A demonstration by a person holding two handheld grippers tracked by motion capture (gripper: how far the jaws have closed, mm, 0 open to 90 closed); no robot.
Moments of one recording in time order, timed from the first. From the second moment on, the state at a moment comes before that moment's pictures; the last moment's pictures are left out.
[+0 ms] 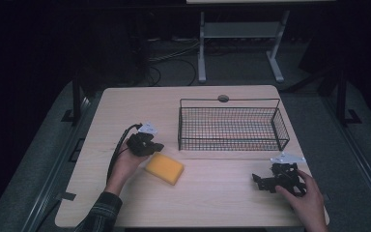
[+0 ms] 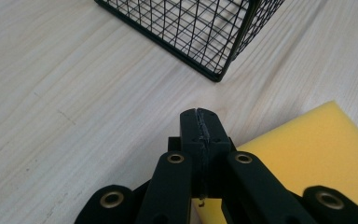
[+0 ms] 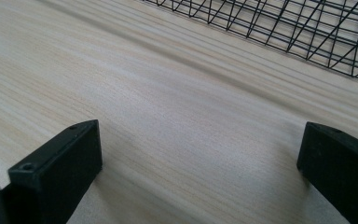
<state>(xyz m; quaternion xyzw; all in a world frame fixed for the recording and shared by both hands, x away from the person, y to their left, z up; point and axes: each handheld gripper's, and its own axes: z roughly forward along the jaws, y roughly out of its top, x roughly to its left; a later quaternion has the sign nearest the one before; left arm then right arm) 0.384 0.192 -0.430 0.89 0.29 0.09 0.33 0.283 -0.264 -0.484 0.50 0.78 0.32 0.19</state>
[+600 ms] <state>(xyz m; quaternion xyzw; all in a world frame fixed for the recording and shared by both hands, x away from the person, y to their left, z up) 0.379 0.199 -0.435 0.90 0.30 0.08 0.32 0.283 -0.264 -0.484 0.50 0.78 0.32 0.19</state>
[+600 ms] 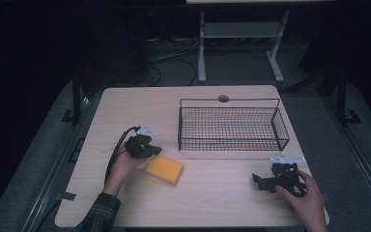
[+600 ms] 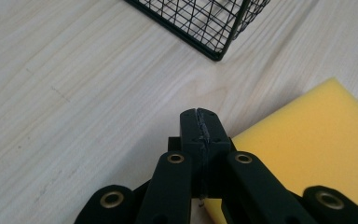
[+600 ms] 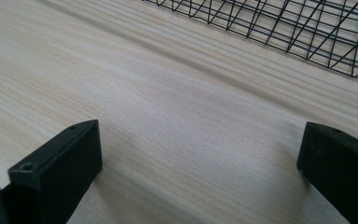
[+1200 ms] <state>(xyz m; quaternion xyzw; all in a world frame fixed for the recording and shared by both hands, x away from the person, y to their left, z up) 0.360 0.211 -0.436 0.90 0.30 0.06 0.32 0.283 -0.264 -0.484 0.50 0.78 0.32 0.19</state>
